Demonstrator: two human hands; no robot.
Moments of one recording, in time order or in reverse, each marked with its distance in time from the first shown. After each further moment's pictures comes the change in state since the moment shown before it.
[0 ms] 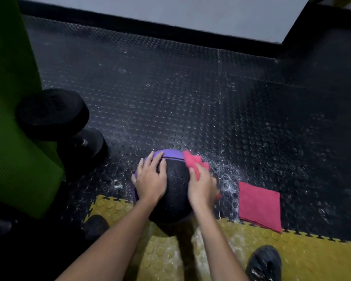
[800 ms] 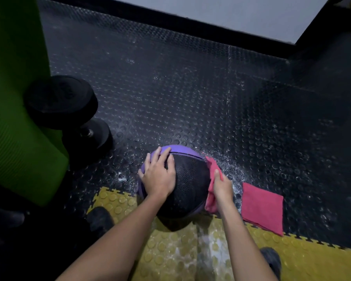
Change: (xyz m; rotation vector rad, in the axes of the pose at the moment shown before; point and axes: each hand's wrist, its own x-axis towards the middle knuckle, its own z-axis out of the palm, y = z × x) left_hand 0.000 0.004 0.002 -0.036 0.035 -0.058; right_hand 0.031 0.025 -0.012 0.292 -0.073 0.264
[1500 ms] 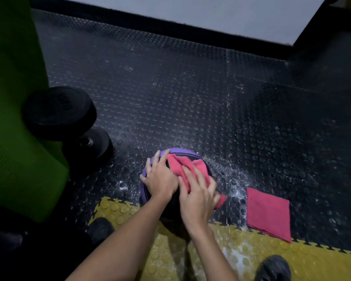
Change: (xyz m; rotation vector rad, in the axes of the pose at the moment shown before) left_hand 0.018 0.012 -0.001 0.051 -0.054 -0.084; right_hand -0.070 -0.014 0.046 -0.374 0.211 -0.667
